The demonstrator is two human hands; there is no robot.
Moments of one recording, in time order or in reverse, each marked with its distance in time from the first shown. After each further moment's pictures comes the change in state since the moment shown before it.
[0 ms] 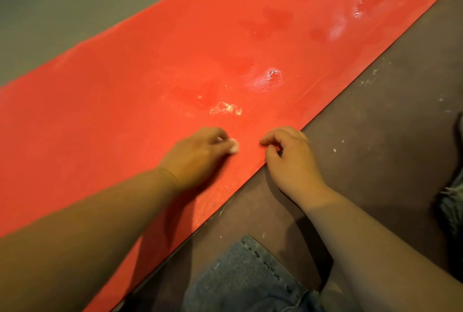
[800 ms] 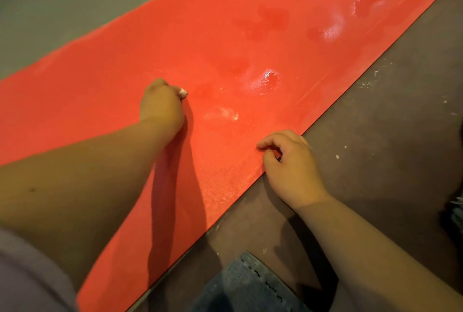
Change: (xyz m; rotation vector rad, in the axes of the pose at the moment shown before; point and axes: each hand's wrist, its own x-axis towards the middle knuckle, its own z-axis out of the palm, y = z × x) left_hand 0.078 -0.082 -0.004 0.048 0.206 -0.572; right_hand 0.005 0.004 0.006 0.039 0.019 0.022
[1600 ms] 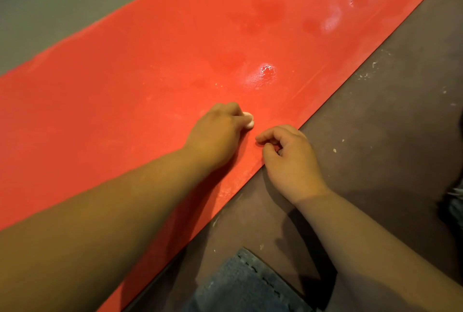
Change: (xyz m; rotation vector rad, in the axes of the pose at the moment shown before) left_hand -0.072 0.078 -0.001 -0.129 -0.206 0.639; right_hand 0.001 0.005 -0.001 0.069 0.044 0.028
